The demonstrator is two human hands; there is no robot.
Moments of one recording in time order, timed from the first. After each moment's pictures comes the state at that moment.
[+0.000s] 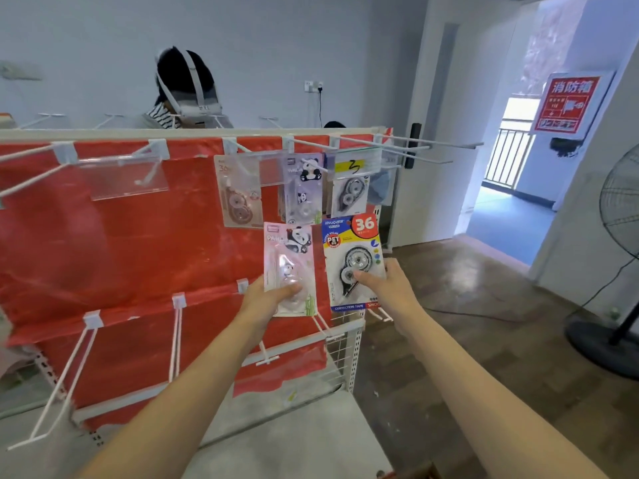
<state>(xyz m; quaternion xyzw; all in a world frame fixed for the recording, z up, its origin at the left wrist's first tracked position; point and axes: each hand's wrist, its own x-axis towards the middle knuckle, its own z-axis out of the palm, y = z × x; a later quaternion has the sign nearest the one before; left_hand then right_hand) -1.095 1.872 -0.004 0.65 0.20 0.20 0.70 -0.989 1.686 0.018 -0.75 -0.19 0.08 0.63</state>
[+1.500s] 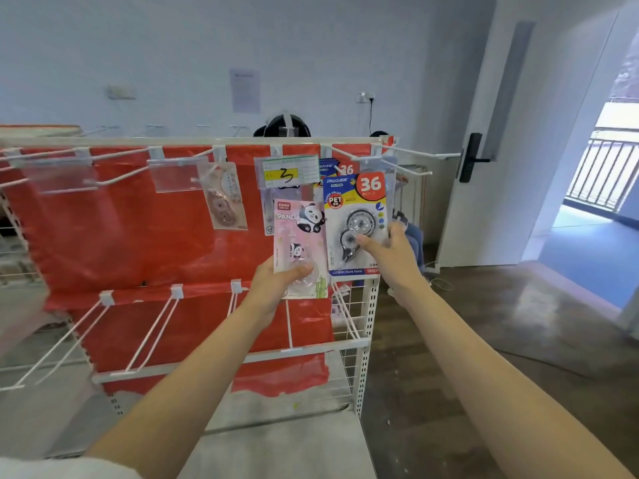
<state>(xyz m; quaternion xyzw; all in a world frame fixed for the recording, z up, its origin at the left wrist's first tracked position) -1.017 1.770 0.031 0.63 0.20 0.31 0.68 -0.871 1.636 0.058 -0.69 -0.32 0.08 0.65</state>
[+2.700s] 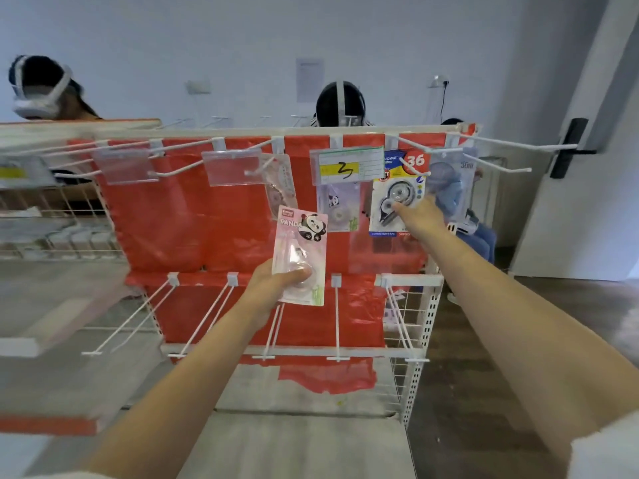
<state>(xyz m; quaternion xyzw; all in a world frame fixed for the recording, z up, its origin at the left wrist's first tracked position) -1.058 1.833 0.021 0.64 0.31 0.33 0.63 -0.809 1.747 0.091 -0.81 -0.31 0.05 0.50</state>
